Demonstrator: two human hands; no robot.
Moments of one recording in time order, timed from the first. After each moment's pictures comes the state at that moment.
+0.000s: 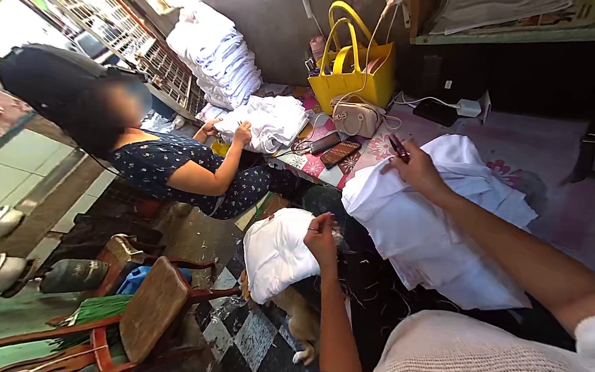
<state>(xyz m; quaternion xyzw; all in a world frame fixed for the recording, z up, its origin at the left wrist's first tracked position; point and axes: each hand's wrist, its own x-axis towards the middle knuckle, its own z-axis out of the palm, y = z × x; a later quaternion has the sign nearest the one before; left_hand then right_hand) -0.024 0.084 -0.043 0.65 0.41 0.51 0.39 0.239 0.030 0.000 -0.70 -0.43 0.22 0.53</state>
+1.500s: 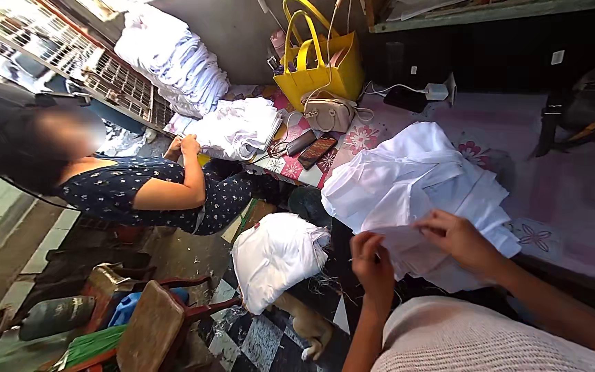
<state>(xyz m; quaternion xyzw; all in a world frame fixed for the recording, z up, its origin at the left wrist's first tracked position) 0.033 -0.027 -0.058 0.78 0.27 0.47 0.31 0.206 -0.132 -0.044 -0.75 -0.46 0.23 0.41</state>
